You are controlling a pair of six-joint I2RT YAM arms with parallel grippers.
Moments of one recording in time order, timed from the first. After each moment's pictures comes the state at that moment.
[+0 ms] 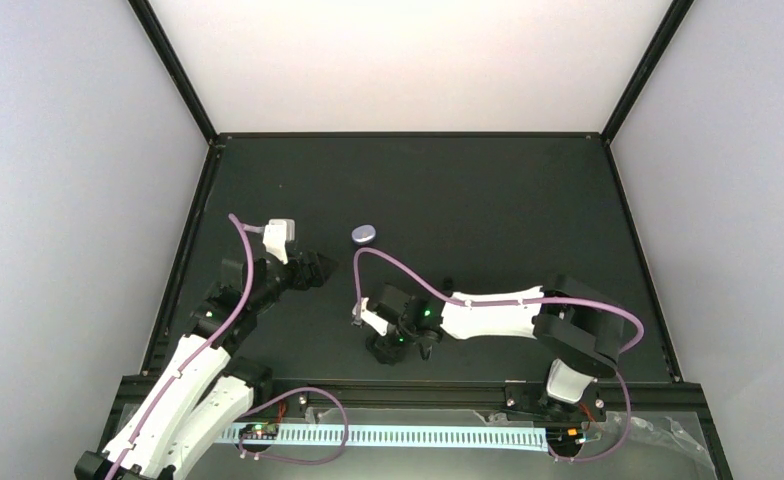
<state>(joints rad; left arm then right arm) -0.33 0.64 0.57 -0.39 0.16 -0.42 1.20 1.69 0.91 -0.27 -0.13 0.11</state>
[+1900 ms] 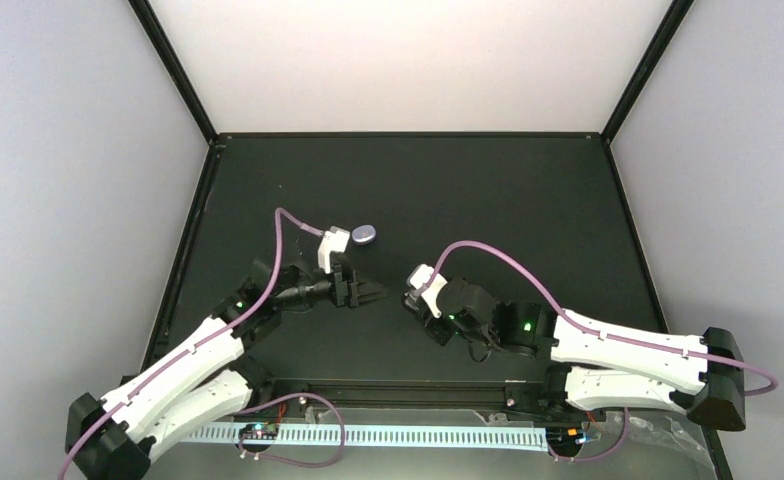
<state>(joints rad) -0.62 0.78 0.53 -0.07 0.54 -0.66 1.24 1.01 0.76 -0.43 0.28 0.15</state>
